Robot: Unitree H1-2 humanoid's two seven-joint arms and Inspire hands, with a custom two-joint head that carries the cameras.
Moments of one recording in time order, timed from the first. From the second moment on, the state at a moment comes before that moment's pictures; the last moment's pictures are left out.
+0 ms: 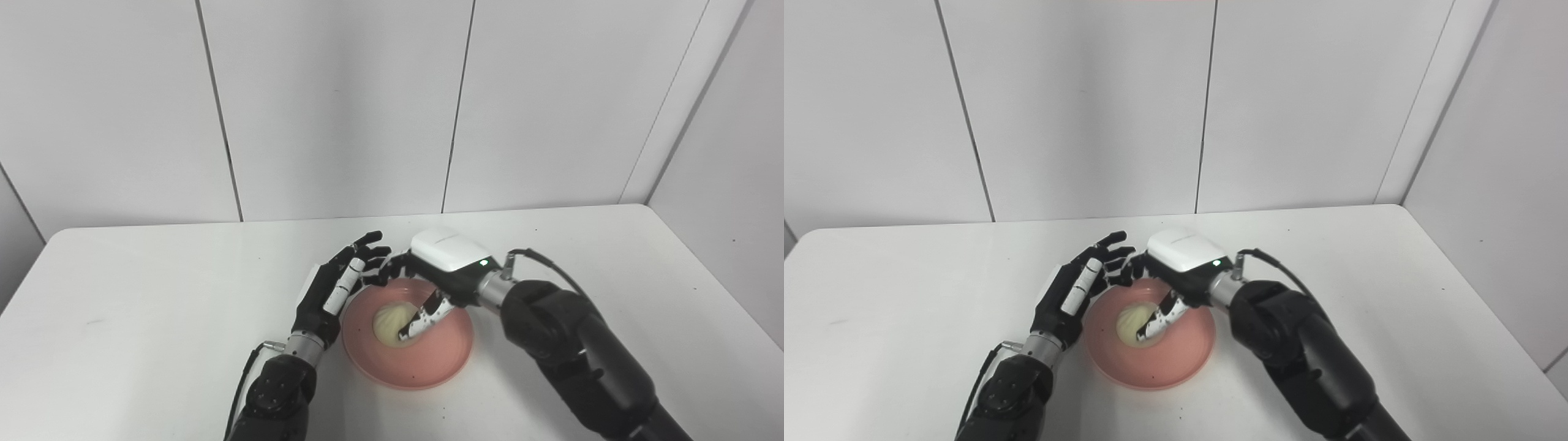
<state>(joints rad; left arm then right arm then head) -0.64 -0.15 -0.05 0.81 -0.06 -0.37 -0.19 -0.56 -0.46 0.30 -0.18 -0.81 0.14 0.58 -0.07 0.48</state>
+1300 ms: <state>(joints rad) -0.42 -0.04 -0.06 0.43 -0.04 -0.17 -0.13 -0.29 0.07 -0.14 0.19 0.02 -0.14 -0.17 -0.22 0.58</state>
